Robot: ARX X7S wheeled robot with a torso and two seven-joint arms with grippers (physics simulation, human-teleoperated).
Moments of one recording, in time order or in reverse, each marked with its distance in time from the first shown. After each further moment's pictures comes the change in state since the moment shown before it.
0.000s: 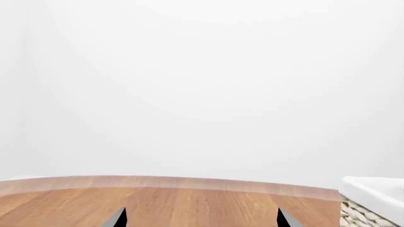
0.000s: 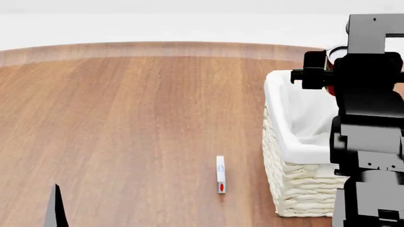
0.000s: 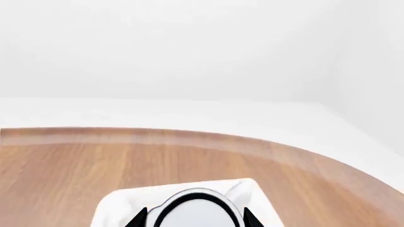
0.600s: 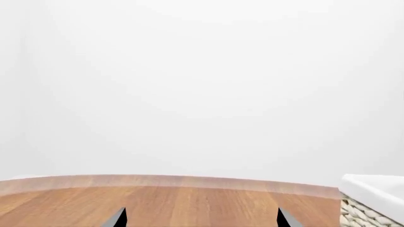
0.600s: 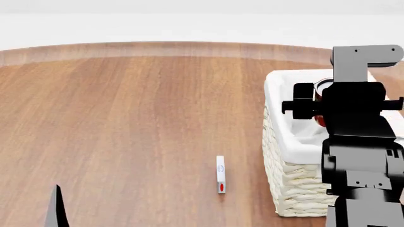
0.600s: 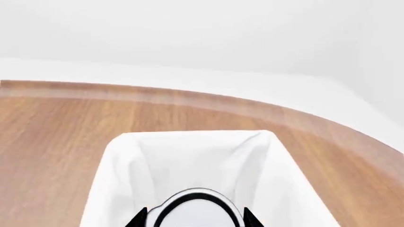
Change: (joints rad) left arm 0.000 -0.006 0.008 0.004 0.001 -0.007 -0.009; right arm -0.075 -0.014 0.019 0.000 -0.045 0.049 -0.033
